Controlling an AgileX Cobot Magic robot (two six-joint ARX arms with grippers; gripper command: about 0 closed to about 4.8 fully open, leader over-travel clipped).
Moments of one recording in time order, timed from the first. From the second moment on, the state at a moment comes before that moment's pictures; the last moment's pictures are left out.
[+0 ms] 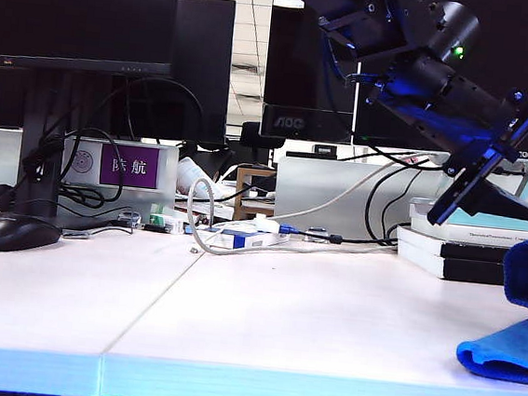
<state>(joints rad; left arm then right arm) -0.91 2.56 2.45 -0.63 0.69 -0.71 0.03 1.02 1.06 -1.17 0.09 -0.12</state>
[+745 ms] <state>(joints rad) -0.90 2.56 2.45 -0.62 0.69 -0.69 -0.18 1.11 0.89 -0.94 -0.32 0.13</state>
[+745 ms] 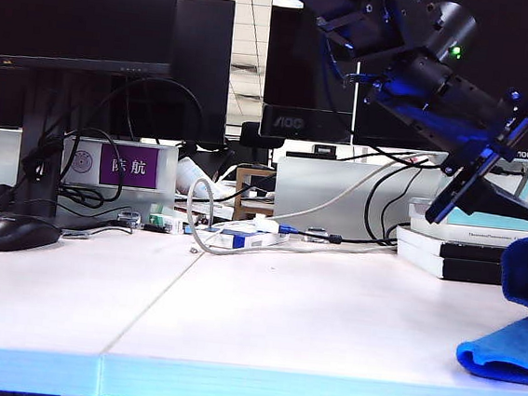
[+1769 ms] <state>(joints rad) -0.87 2.56 2.45 -0.65 0.63 -0.63 -0.32 1.27 0.75 -0.67 -0.47 0.23</state>
